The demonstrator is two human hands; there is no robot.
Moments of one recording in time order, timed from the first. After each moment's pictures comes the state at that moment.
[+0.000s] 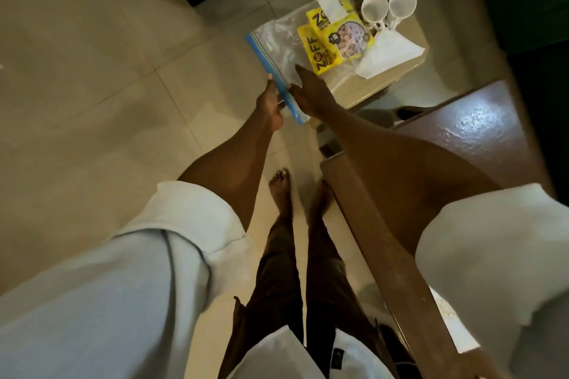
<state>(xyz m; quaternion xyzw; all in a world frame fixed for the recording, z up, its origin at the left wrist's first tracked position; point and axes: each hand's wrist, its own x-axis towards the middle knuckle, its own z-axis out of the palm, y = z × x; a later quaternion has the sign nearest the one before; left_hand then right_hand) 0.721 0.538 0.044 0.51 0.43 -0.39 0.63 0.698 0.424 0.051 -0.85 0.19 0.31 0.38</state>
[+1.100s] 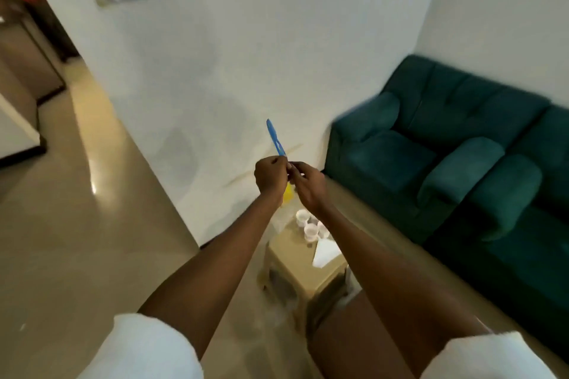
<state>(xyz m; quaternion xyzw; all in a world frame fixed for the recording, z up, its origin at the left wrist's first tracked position) 0.745 0.447 0.485 0.73 0.03 -0.09 0.67 0.678 0.376 0.471 -0.79 0.20 -0.18 0.56</state>
